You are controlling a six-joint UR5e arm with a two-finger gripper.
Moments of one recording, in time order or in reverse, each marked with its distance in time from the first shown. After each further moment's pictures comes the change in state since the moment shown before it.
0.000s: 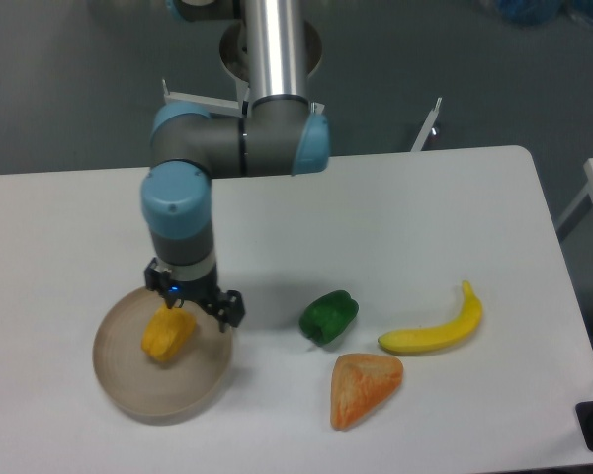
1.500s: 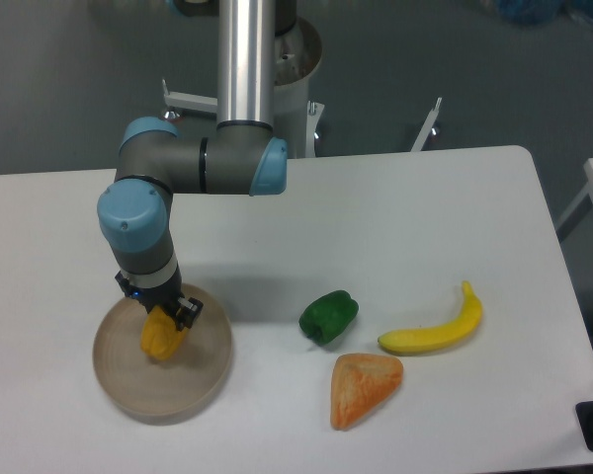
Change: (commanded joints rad) arm -0.032 -0.035 -0.020 0.052 0.011 0.014
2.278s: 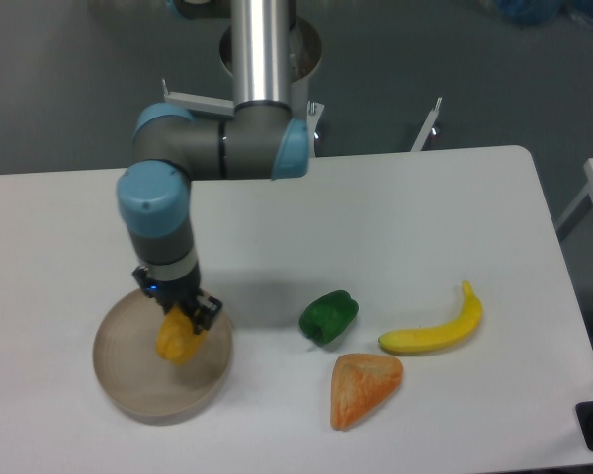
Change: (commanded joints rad) arm 0.161 0.072 0.051 -0.018 0.032 0.277
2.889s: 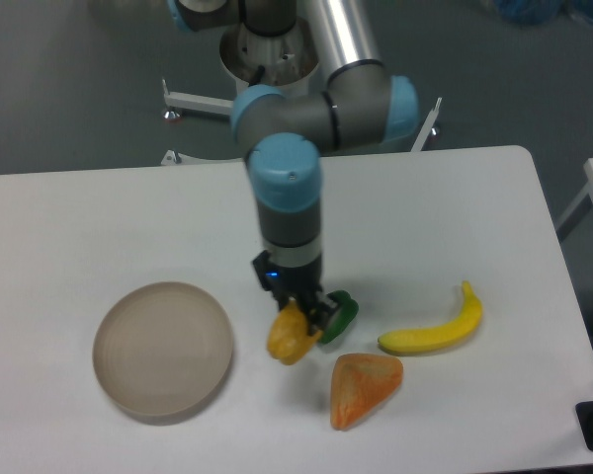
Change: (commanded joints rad) arm 0.178 0.002 0.026 0.003 0.011 0.344
